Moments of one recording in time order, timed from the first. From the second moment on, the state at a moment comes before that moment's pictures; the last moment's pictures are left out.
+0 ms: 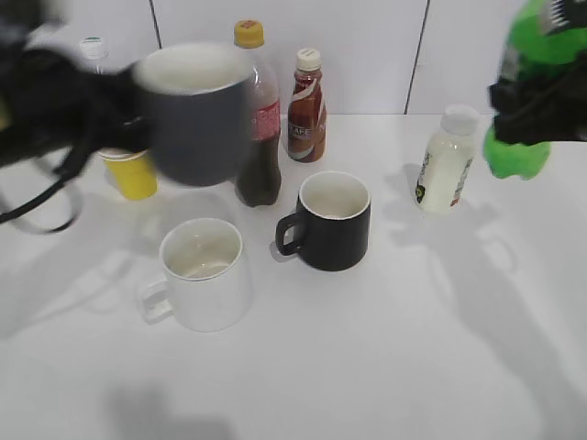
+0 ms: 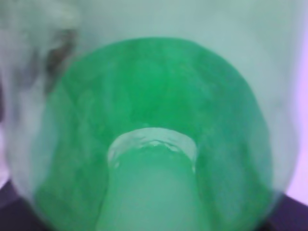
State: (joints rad) left arm -0.41 1.41 -0.65 0.27 -0.42 -0.18; right arm 0.29 1.37 -0.64 0.37 -0.32 -0.53
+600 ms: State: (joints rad) left arm 0.02 1.81 -0.45 0.16 -1.04 -0.15; right arm 0.23 1.46 -0.55 0.08 -0.43 -0.08
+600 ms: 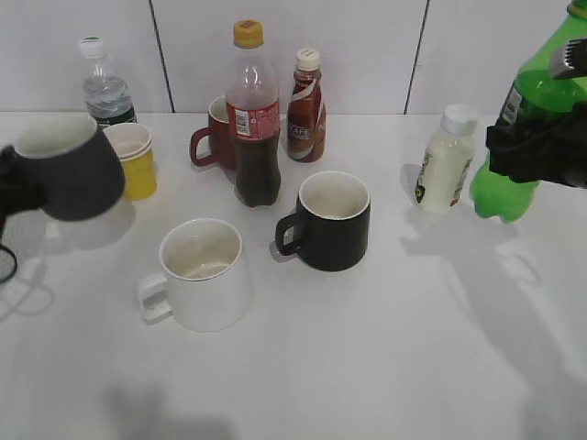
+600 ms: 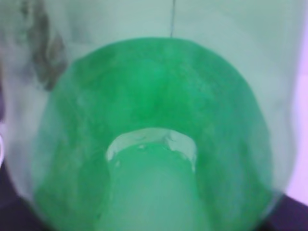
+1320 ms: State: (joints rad) left arm 0.02 2.06 -0.43 0.16 -1.17 -0.05; right arm 0.22 1.46 -0.55 0.08 -0.45 -0.08
